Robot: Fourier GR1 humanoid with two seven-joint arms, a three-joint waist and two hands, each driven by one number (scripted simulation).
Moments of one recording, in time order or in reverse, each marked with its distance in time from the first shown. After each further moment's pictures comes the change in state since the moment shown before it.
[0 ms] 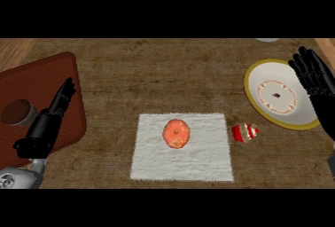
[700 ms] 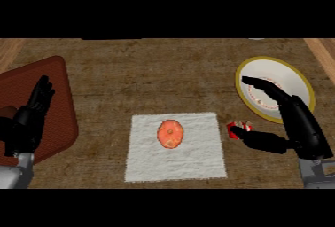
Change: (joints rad) left arm 0.004 -0.014 0.128 0.026 0.062 0.065 0.159; right arm -0.012 0.012 0.277 -0.147 0.537 -0.265 0.414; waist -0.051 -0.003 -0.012
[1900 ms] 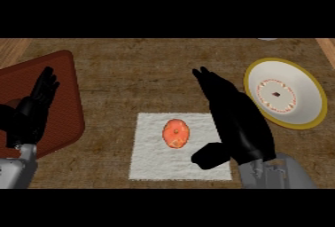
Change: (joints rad) left arm -0.053 -0.046 0.041 -0.042 -0.048 -0.043 0.105; right arm -0.313 0.297 0.188 -0.084 0.305 0.464 0.698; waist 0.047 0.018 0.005
